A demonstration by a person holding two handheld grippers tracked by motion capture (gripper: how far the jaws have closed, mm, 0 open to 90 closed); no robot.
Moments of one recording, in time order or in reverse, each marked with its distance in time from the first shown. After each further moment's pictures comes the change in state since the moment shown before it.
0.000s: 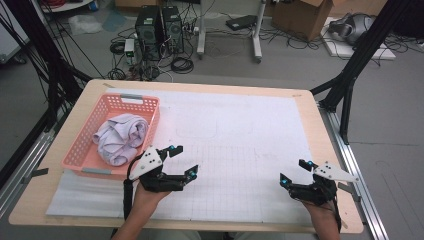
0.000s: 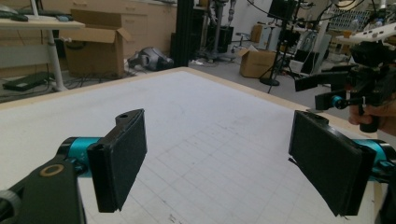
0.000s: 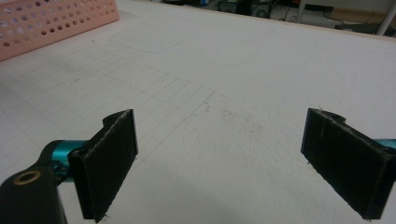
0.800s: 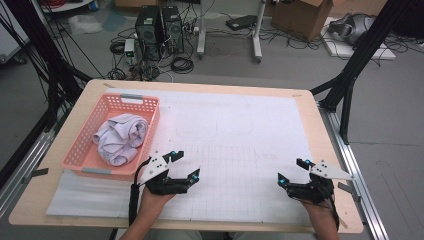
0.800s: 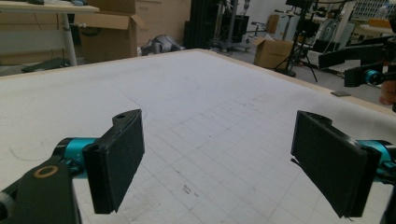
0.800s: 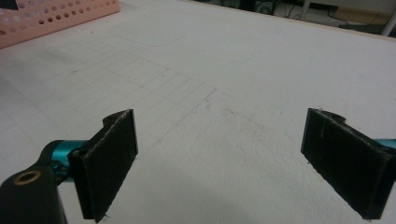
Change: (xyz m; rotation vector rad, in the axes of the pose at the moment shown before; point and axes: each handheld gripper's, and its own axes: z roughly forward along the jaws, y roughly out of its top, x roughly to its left) left arm 0.002 -0.036 0.013 0.038 0.062 -0.006; right arm 0.000 0.000 0.007 0.015 0.008 -0.034
